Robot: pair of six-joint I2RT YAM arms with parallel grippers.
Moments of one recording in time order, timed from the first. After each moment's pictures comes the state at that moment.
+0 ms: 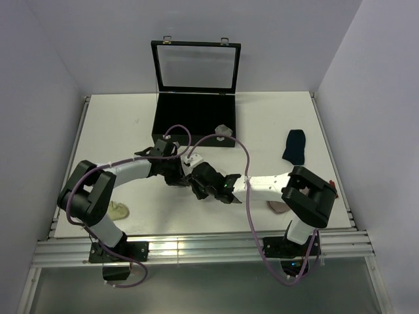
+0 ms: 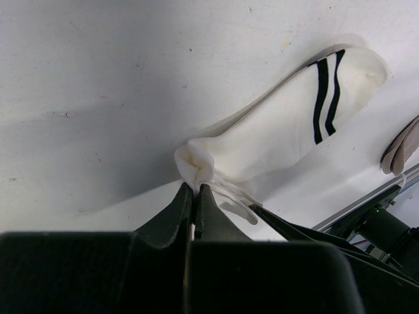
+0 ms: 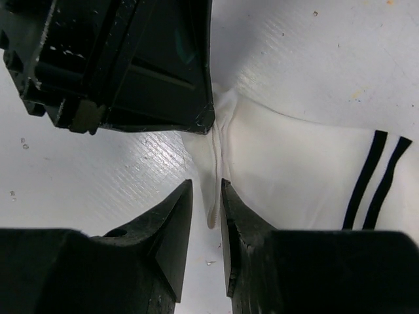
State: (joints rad) left arm -0.51 1.64 0.85 -0.26 0.34 -0.73; right arm 1.04 1.65 0.85 0.03 0.18 0.33
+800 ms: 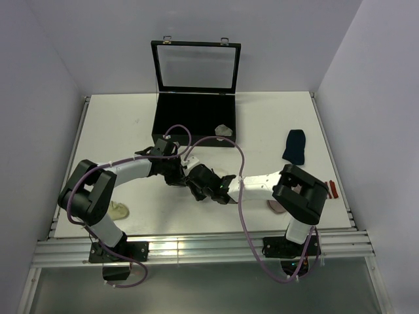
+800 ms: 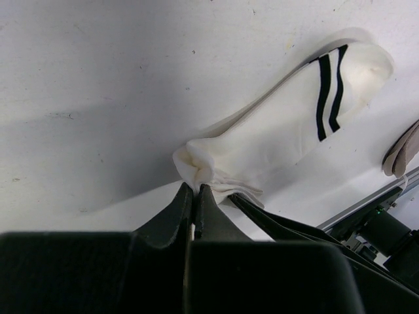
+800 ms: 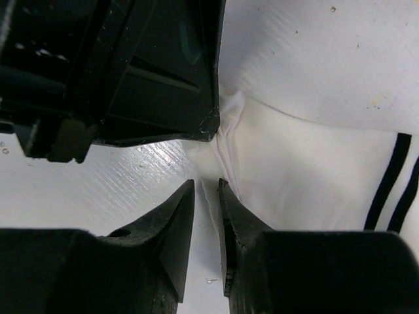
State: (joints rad) left arm -0.51 1.65 0.86 -0.28 0.34 -0.73; right arm 1.05 1.72 0.87 0.05 0.18 0.31
